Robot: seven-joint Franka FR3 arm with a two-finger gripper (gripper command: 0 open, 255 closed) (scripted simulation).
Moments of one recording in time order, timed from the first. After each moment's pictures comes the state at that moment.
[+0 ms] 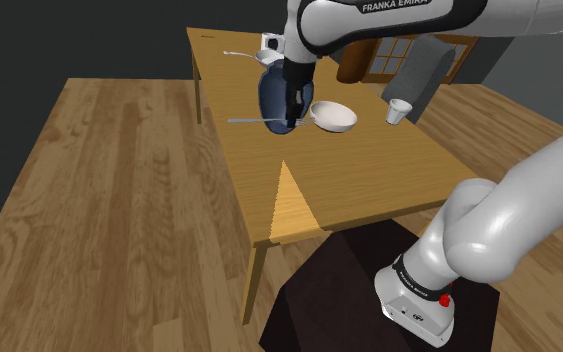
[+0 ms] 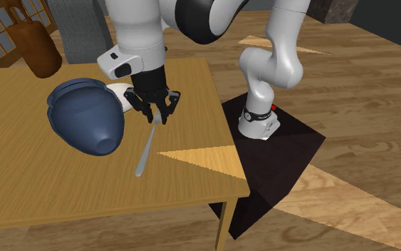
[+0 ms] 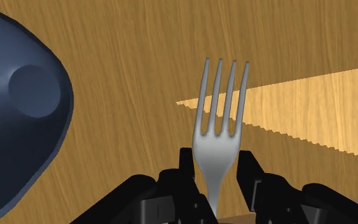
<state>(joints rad) 0.16 -0.20 -0.07 -2.13 -0.07 1.90 -0.74</state>
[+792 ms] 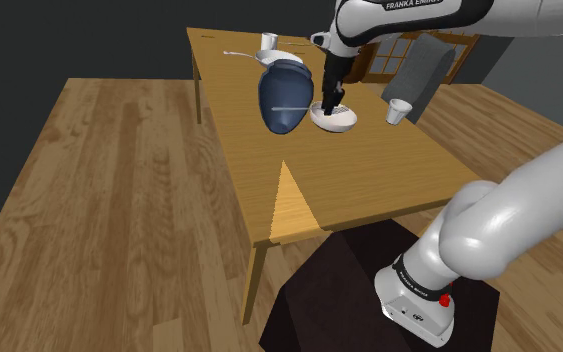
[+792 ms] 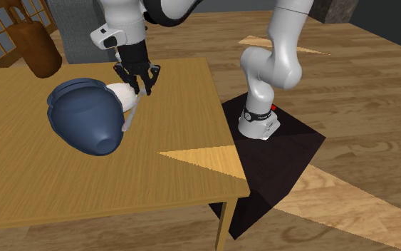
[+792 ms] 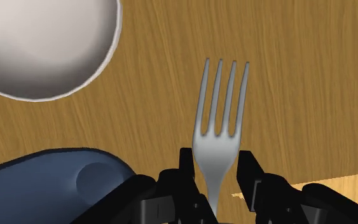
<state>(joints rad) 0.03 -0.24 -0.25 -2.16 -0.12 1.91 -1.01</state>
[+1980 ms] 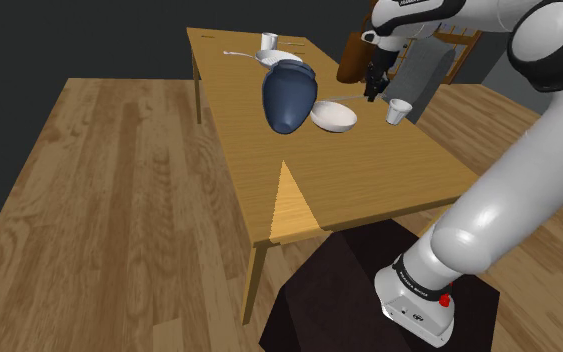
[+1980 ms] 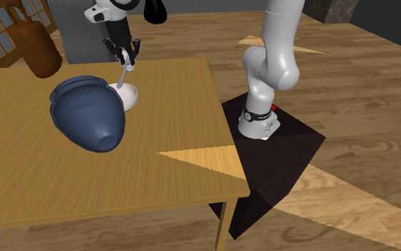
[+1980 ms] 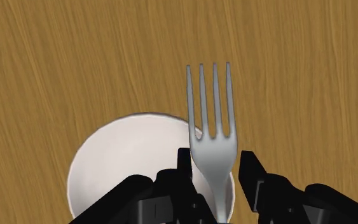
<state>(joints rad) -0.15 0.00 -0.53 -1.91 -0.06 1.93 -1.50</state>
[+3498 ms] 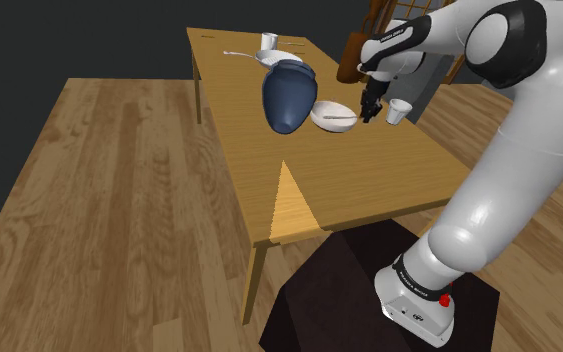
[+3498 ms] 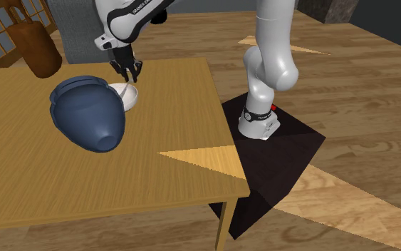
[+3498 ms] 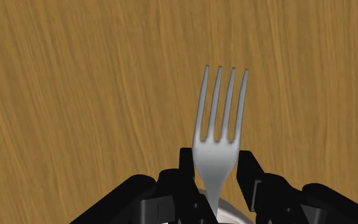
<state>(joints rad) -0.21 0.18 -0.56 -1.99 0.05 2.16 -1.63</state>
